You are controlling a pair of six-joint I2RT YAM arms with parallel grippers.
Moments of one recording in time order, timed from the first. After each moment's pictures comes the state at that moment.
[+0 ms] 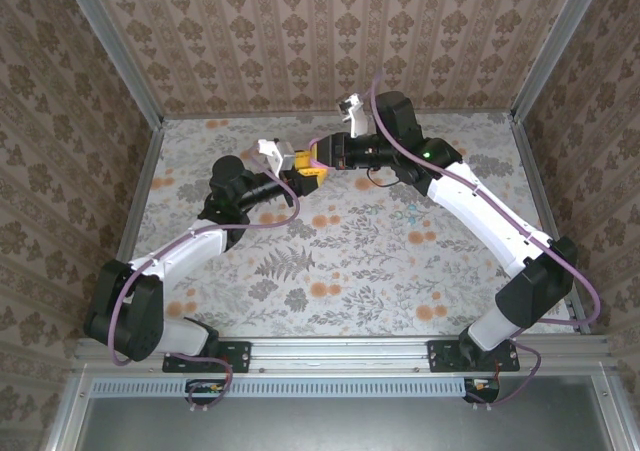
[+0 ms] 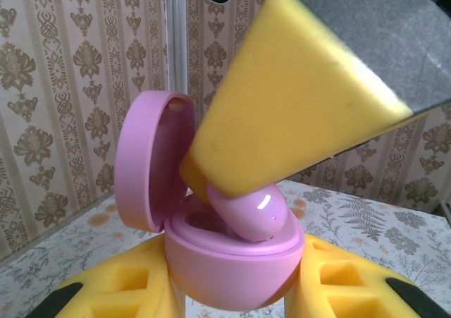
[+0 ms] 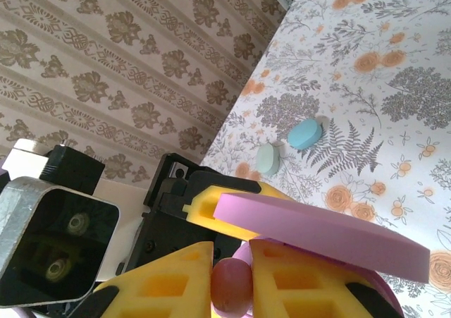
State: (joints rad) left arm -0.49 1.36 0.80 0.66 0.75 -0.10; right arm 0.56 1.58 1.60 -0.48 -0.49 0.57
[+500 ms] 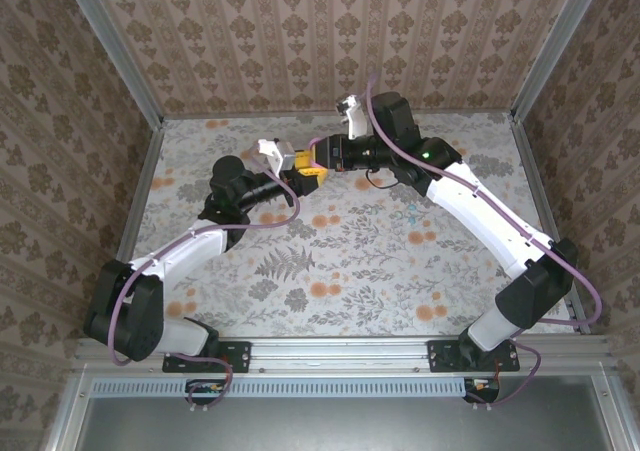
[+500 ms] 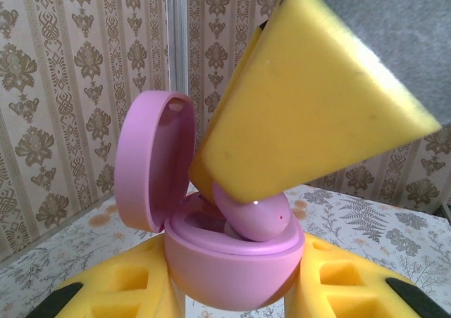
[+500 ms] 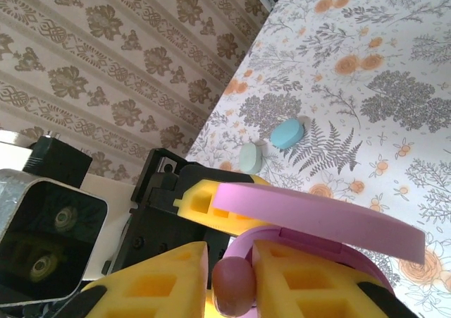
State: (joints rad) left arm -0.49 1.36 0.80 0.66 0.75 -0.10; right arm 0.58 1.58 1.64 -0.54 -0.41 0.53
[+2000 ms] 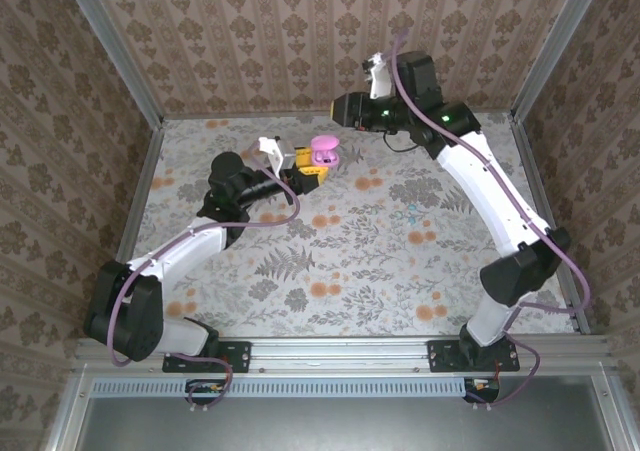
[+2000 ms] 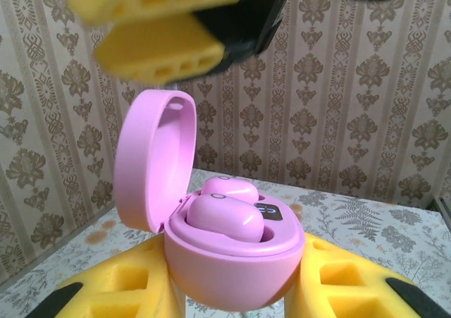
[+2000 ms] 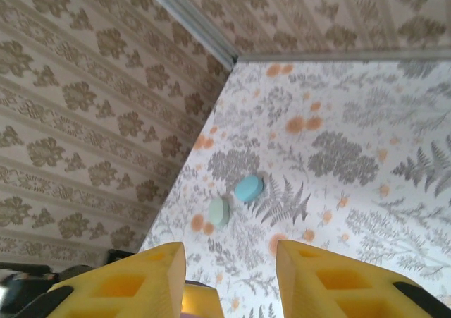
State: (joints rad) left arm -0.49 1.36 0.84 0.65 0.79 -0.06; right arm 0.43 1.74 1.98 -0.72 -0.43 0.50
